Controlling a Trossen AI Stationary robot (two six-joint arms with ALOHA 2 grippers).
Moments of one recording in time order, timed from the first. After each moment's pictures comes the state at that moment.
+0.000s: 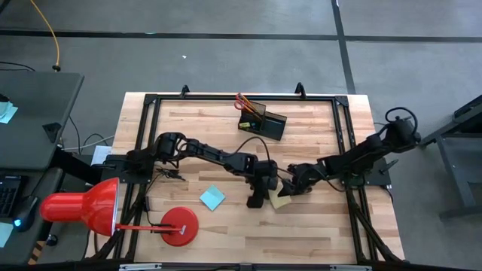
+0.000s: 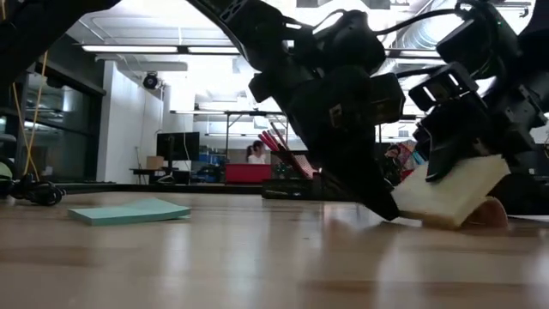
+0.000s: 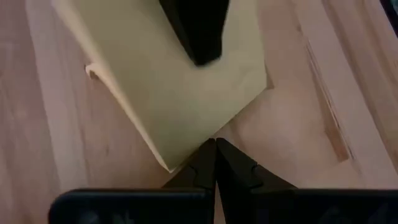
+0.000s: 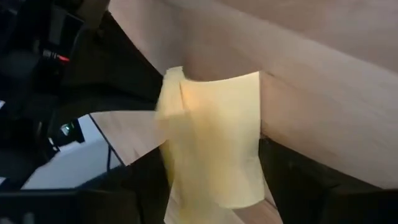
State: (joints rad) left arm 0.03 2.32 1.65 -0.31 0.40 0.02; right arm 0.24 1.49 0.30 0.44 -0.20 1.56
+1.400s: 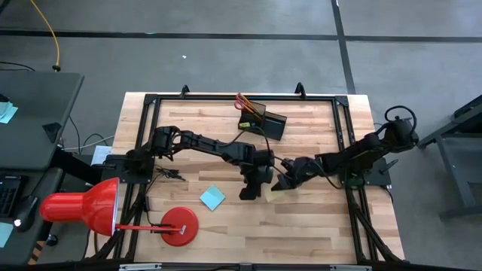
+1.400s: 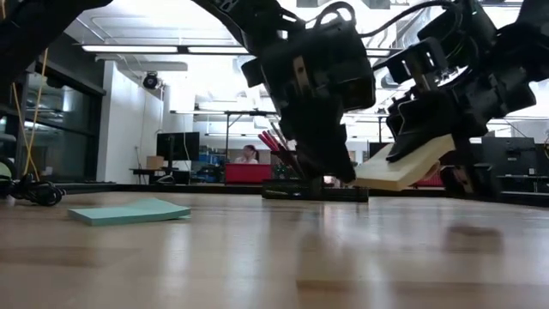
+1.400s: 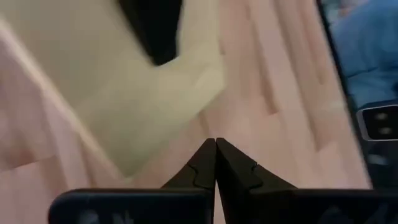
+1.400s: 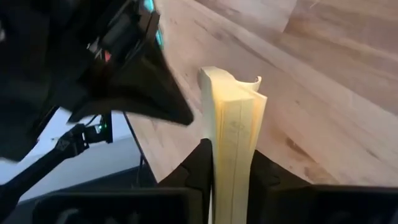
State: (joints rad) left arm 0.10 2.25 1.66 -0.53 0.60 0.05; right arm 0.17 1.48 0.36 0.57 -0.18 1.41
